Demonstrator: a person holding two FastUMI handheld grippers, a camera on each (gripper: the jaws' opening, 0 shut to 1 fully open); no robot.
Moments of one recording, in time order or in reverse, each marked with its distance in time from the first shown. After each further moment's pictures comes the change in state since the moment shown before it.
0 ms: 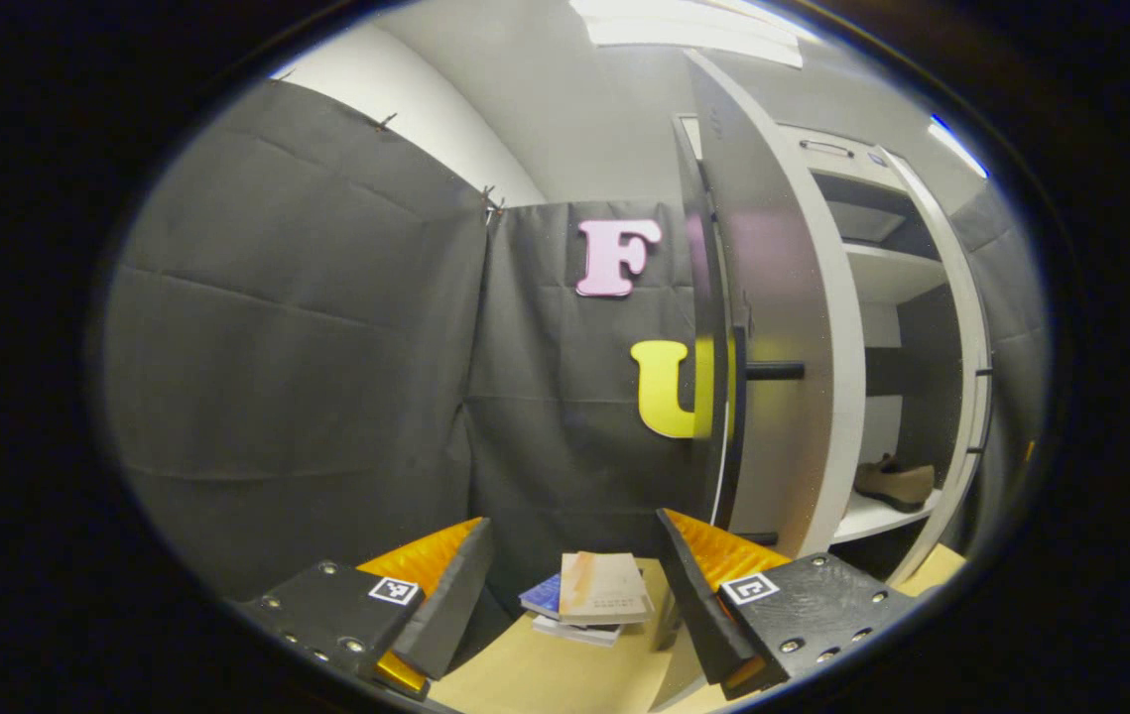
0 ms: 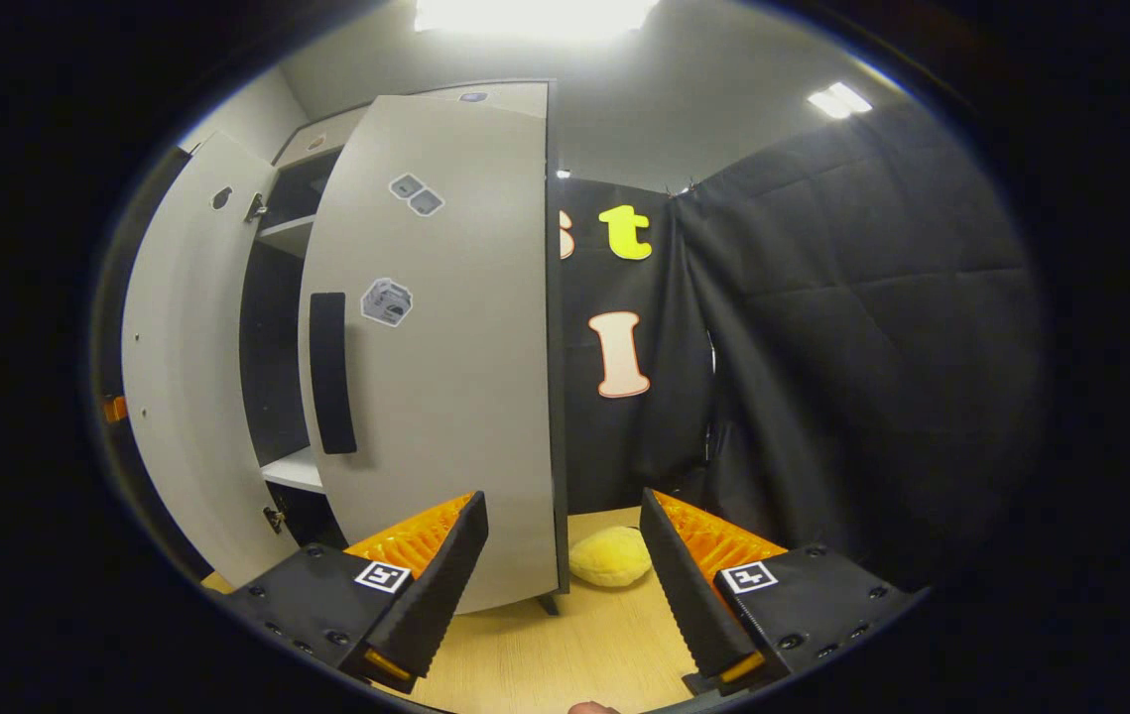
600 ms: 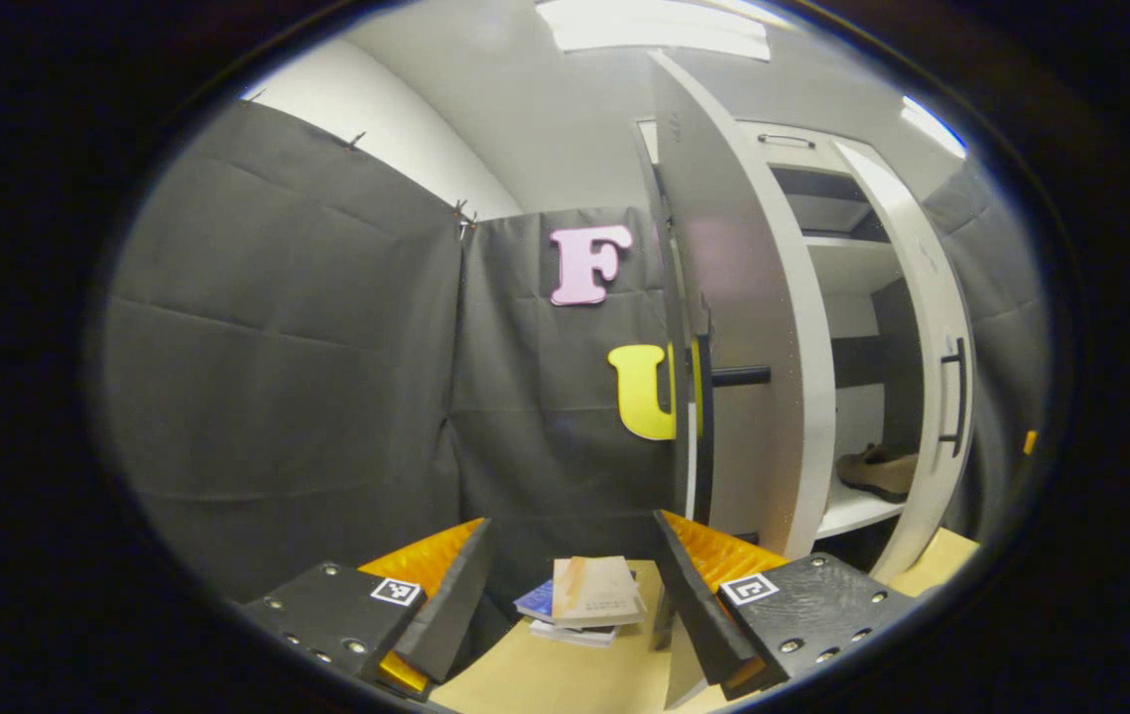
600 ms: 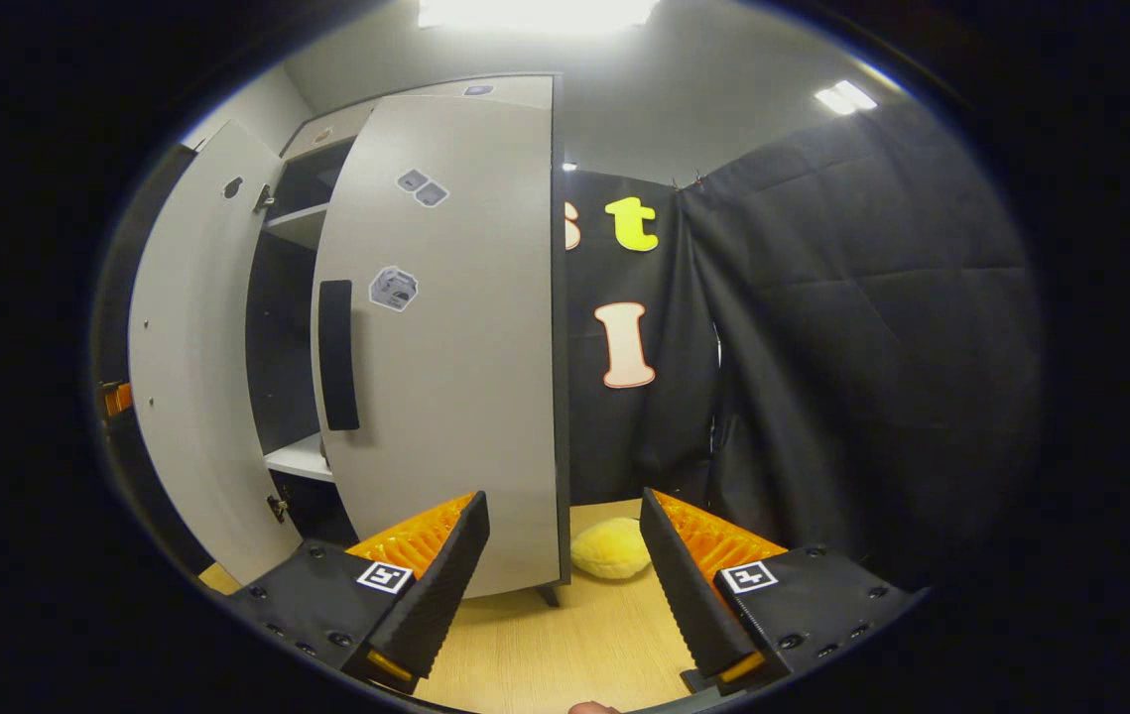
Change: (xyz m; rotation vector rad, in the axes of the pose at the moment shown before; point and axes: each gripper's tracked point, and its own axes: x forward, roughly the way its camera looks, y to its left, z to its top) left arm -0.016 -0.035 0.010 0.051 -0.030 -0.063; right arm -0.002 0.009 -0.010 -0.015 0.020 0.036
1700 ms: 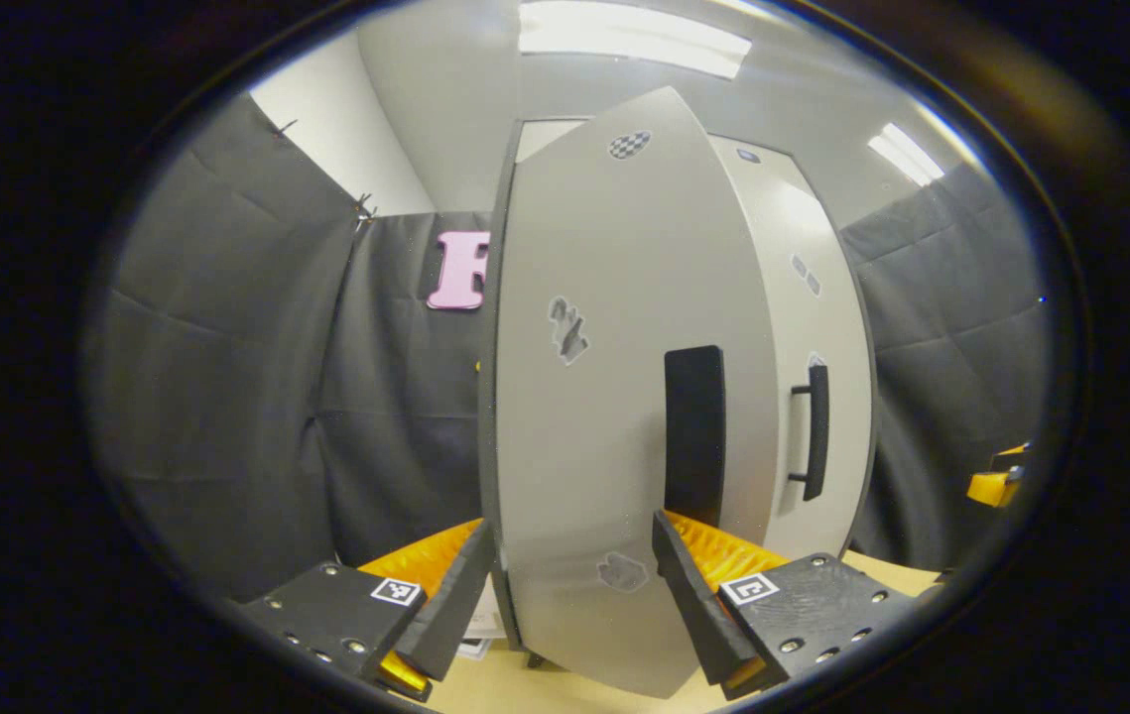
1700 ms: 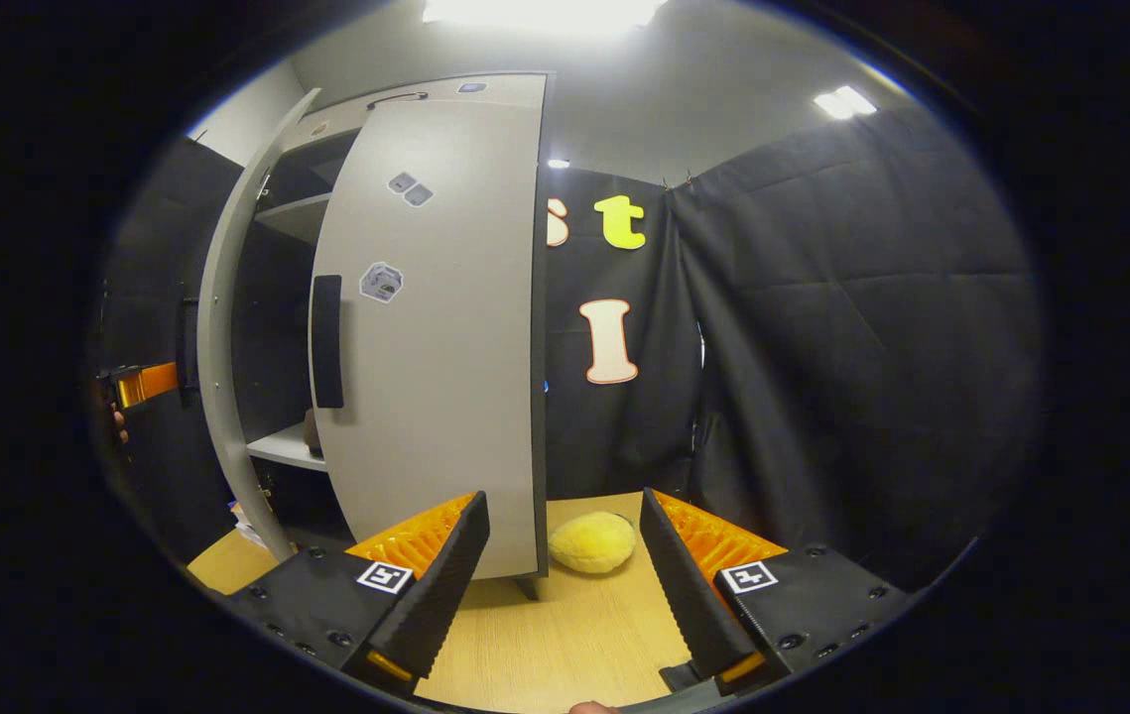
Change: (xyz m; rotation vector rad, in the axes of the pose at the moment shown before) left arm 0.016 -0.168 0.018 -0.061 -0.045 -0.300; right arm -0.009 -0.022 -0.010 -0.018 0.015 -0.051
